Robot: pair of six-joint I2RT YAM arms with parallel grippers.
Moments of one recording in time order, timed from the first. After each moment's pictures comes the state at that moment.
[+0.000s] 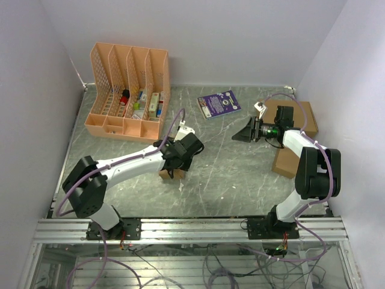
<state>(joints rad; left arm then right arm) -0.95 1.57 1.12 -0.69 -0.57 -0.49 -0.07 1.65 0.98 -0.15 -1.16 0.03</state>
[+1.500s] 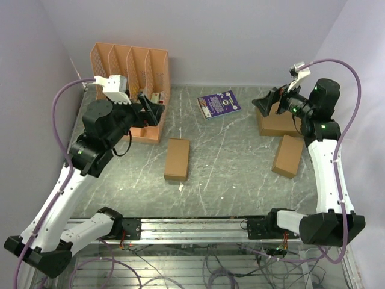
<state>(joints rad) -0.45 0.97 1.19 -0.31 0.01 -0.41 -0.08 1.20 1.33 -0.35 -0.69 -0.08</state>
